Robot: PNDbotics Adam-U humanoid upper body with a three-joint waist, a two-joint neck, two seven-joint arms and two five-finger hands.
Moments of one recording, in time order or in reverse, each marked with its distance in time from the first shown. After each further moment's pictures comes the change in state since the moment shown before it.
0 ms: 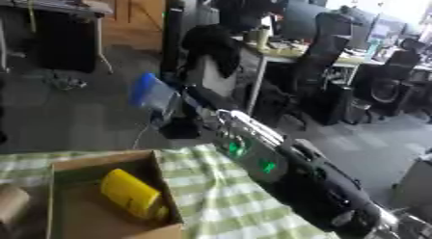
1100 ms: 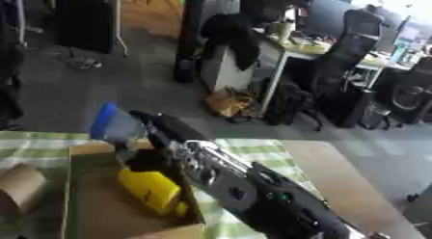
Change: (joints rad) left arm -0.048 -0.013 -0.034 0.000 -0.018 -0.031 -0.022; right arm 0.014 0.043 0.032 0.112 -0.009 -0.164 -0.107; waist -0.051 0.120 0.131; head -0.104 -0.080
